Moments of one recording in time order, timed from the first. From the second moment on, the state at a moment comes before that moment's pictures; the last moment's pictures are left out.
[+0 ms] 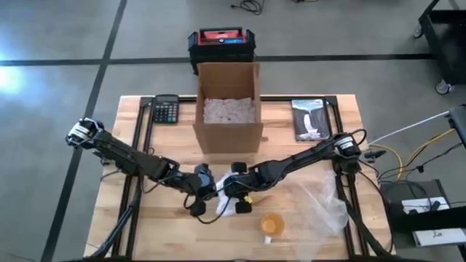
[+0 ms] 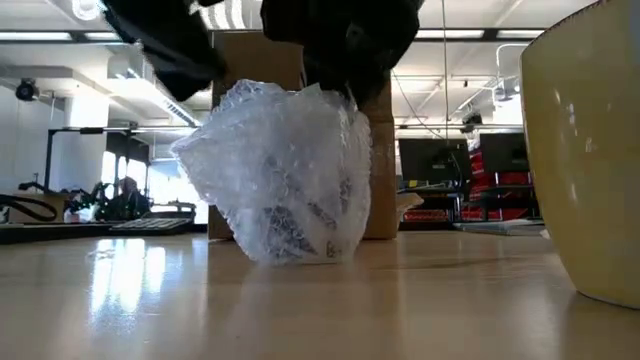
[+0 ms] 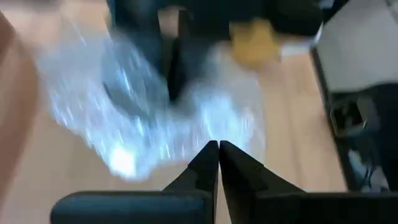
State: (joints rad) left arm -0.43 1.40 0.87 -0.22 -0.14 -0.48; right arm 0.25 2.09 1.54 -0.54 0.08 0.11
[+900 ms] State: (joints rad) left arm -0.36 1.58 0.86 0.08 -0.26 -0.30; right arm 0.25 2.08 1.55 -0.55 0.07 0.10
